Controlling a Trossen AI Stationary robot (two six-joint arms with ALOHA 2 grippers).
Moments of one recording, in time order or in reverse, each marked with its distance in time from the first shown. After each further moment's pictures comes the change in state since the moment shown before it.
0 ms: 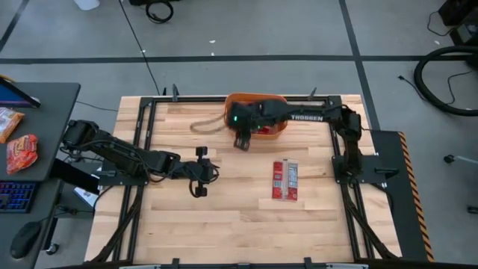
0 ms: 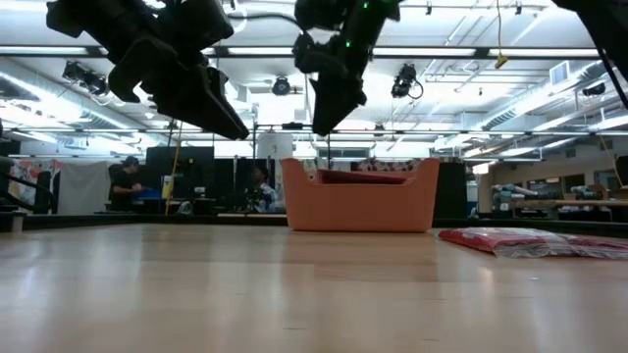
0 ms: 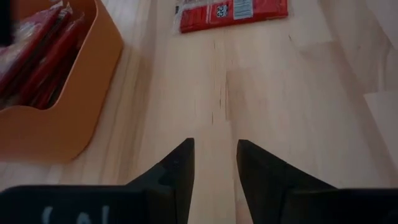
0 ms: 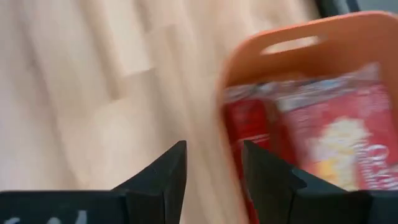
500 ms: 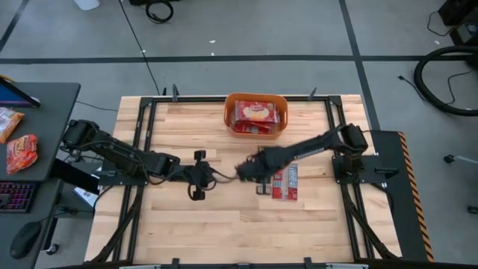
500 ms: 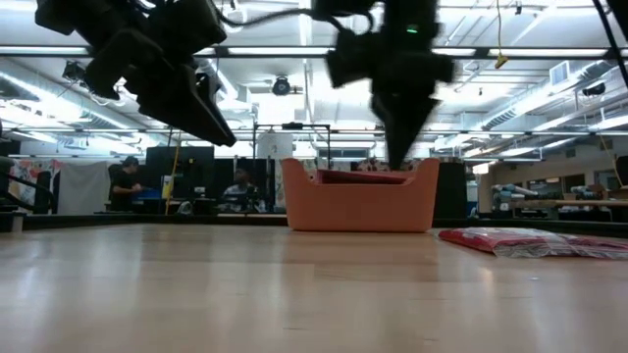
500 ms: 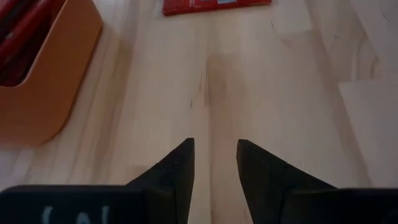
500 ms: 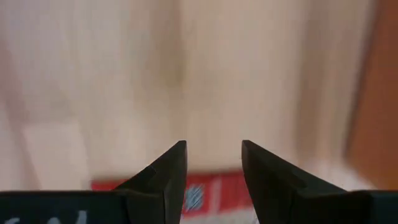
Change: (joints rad) left arm -0.035 0.001 0.000 -0.052 0.025 -0.090; right arm 0.364 0.000 -0.233 -0.177 0.071 0.151
